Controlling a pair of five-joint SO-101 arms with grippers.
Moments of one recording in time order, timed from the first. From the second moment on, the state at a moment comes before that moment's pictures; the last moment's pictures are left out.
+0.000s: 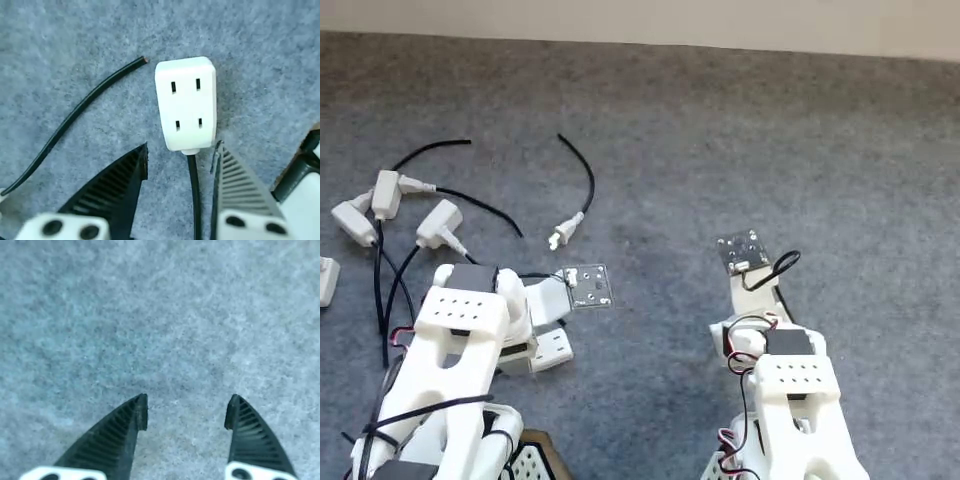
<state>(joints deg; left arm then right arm) -1.0 -35.6 58.3 72.1 -66.4 -6.6 -51.3 78.5 47.2 17.4</state>
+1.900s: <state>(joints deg) -53.6 -0.7 15.1 48.3 -21.1 -39.8 60.6 -62.0 71.1 -40.1</state>
